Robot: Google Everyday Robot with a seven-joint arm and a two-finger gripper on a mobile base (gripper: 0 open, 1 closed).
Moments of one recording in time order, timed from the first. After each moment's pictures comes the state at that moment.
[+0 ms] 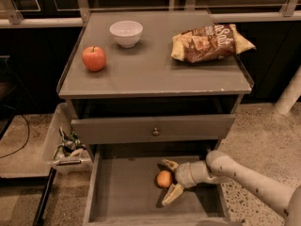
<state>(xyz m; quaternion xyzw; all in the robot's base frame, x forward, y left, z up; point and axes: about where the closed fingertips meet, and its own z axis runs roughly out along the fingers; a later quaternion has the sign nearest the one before) 0.516 -0.077 0.378 -0.58 0.65 0.34 0.35</state>
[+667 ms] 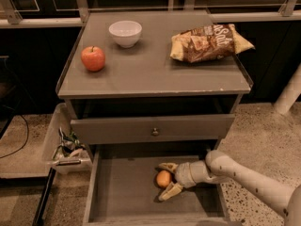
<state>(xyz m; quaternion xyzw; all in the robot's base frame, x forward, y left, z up) 0.516 -0.076 0.378 -0.58 0.65 0.34 0.35</state>
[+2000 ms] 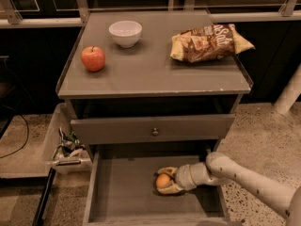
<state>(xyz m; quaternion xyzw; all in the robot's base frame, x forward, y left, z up) 0.504 -0.076 0.377 -0.57 0.66 0.35 0.34</state>
